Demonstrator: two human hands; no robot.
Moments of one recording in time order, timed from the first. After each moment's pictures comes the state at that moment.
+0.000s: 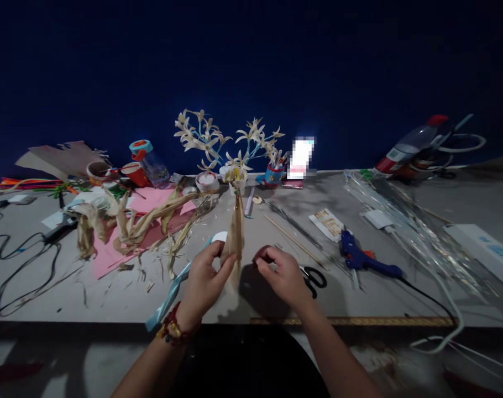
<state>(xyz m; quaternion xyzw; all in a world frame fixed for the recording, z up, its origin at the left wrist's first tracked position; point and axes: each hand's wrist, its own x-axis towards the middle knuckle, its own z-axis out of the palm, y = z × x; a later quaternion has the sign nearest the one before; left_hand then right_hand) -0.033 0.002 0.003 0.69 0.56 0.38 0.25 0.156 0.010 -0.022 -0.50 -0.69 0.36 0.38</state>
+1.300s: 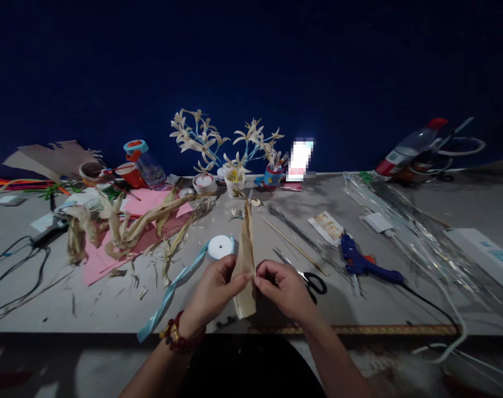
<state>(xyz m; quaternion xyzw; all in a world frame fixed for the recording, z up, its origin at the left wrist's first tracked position) -0.018 0.006 -0.018 0.54 0.46 0.38 0.60 0.166 0.002 -0.030 -0.45 -0.62 0.51 0.38</state>
